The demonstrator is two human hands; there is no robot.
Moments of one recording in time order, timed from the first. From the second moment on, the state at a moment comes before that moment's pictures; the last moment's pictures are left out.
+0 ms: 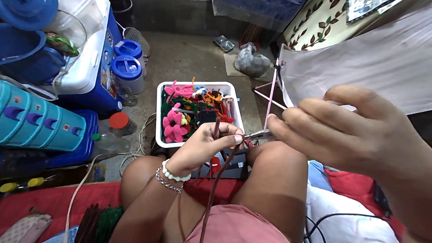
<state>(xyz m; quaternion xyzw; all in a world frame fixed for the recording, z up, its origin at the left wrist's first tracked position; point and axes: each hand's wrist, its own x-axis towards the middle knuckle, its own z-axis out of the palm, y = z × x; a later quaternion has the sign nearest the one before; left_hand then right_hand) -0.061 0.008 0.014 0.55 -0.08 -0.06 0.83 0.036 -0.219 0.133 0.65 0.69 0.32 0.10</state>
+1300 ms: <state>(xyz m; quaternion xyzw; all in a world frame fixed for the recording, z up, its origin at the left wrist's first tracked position) -0.060 -0.011 0.003 0.65 -0.01 0.15 0.75 0.022 -0.210 0.107 0.74 0.60 0.30 0.10</state>
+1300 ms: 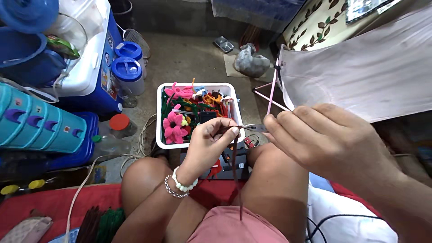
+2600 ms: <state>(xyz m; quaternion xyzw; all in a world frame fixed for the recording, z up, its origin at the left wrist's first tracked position) -0.061 0.002 0.011 0.53 -0.10 0.05 0.84 0.062 -0.208 0.088 0.72 0.64 0.23 -0.13</state>
